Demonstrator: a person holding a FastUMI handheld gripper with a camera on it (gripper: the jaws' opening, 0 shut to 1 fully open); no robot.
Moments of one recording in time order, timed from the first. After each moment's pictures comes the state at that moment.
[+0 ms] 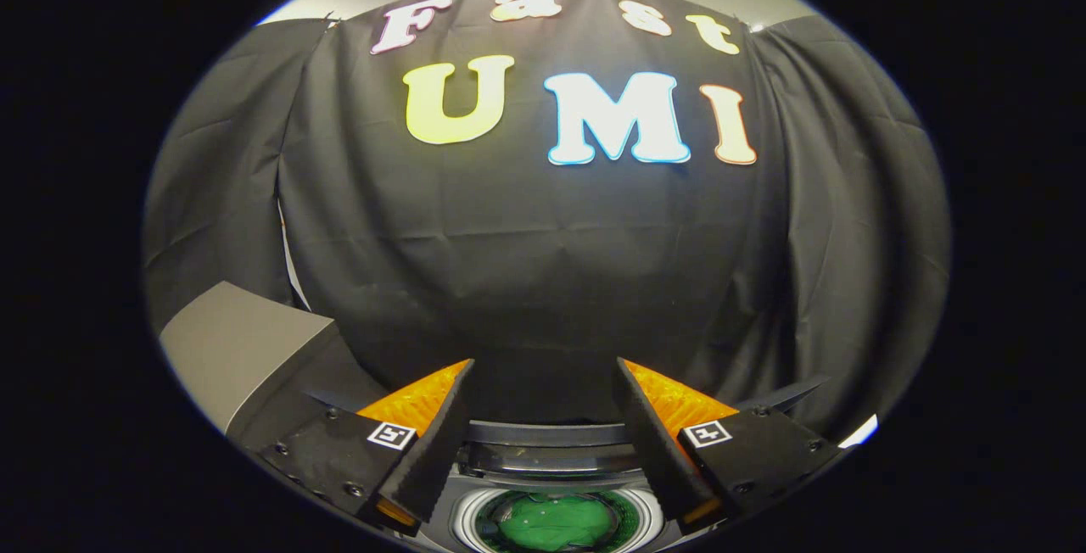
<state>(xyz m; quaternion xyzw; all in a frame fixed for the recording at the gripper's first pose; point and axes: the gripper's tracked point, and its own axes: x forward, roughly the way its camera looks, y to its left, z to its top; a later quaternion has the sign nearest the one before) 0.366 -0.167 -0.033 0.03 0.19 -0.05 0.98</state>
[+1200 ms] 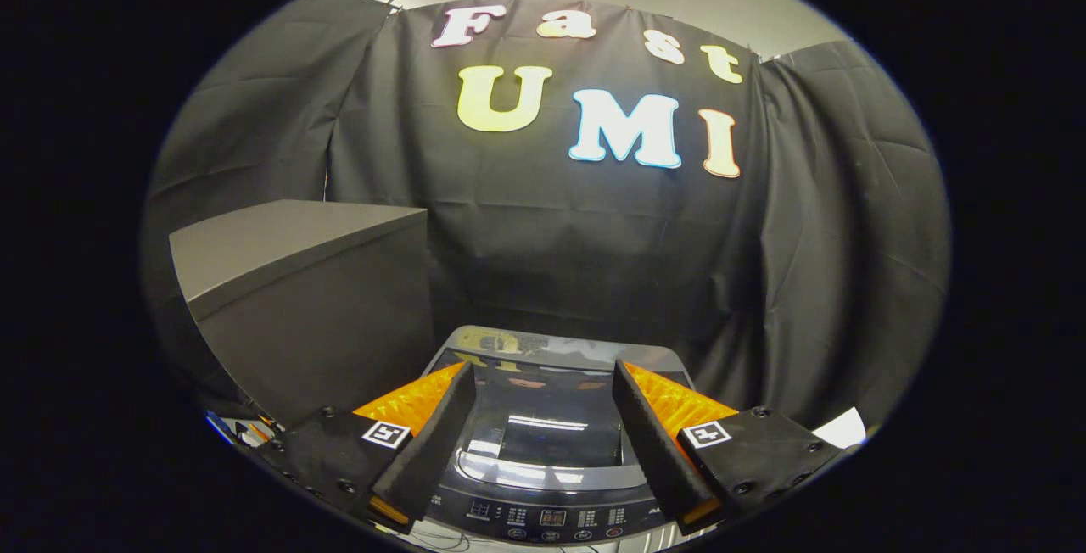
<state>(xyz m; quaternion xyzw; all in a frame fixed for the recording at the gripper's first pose) 0.200 -0.119 -0.083 -0.04 0.17 -0.05 0.98</state>
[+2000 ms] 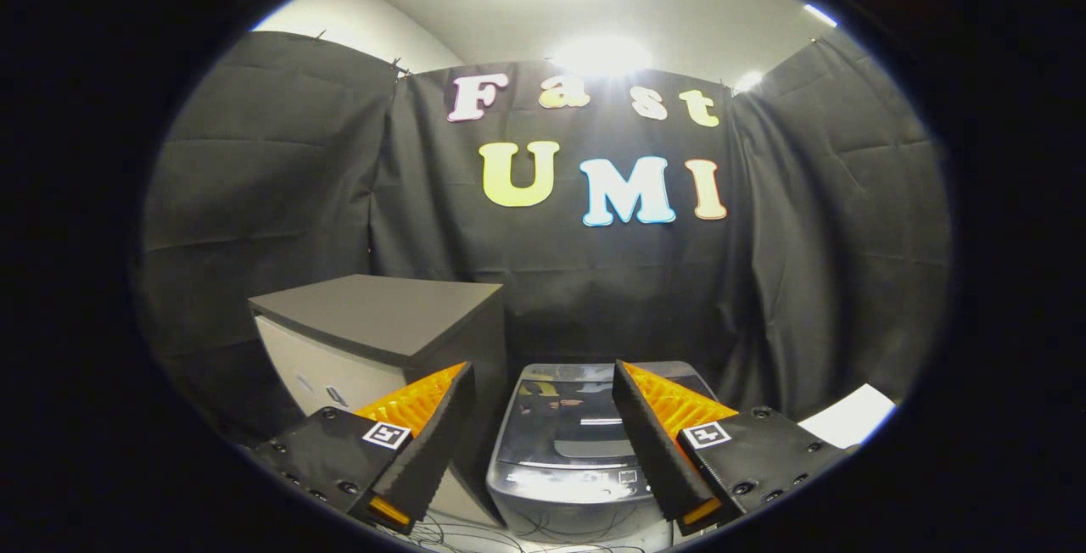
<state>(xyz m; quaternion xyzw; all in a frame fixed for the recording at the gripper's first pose) 0.061 -0.018 0.001 0.02 0.07 -0.03 1.00</state>
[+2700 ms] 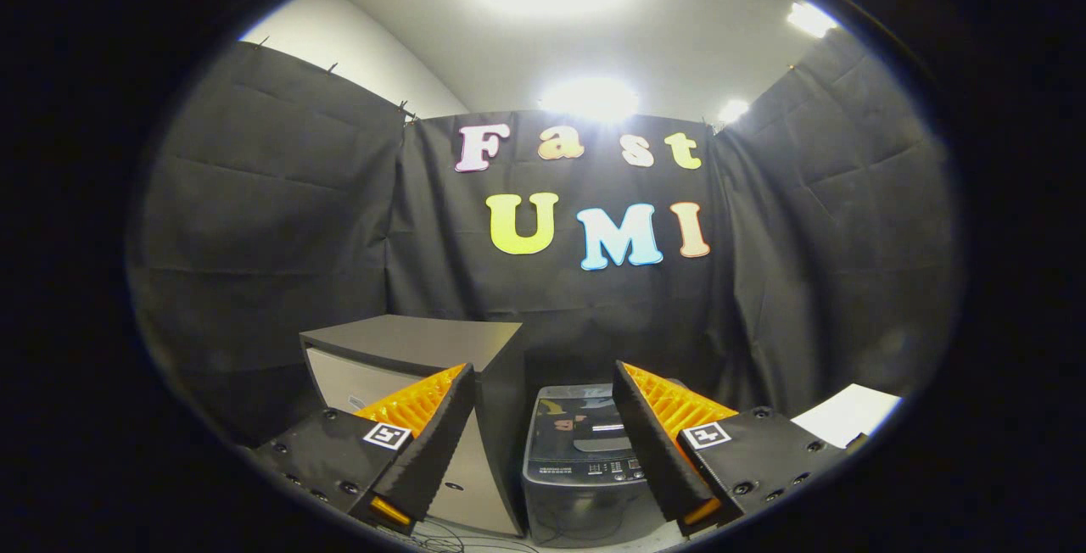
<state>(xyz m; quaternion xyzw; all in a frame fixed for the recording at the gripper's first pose) -0.031 0.010 0.047 0.02 0.00 -0.05 1.00</state>
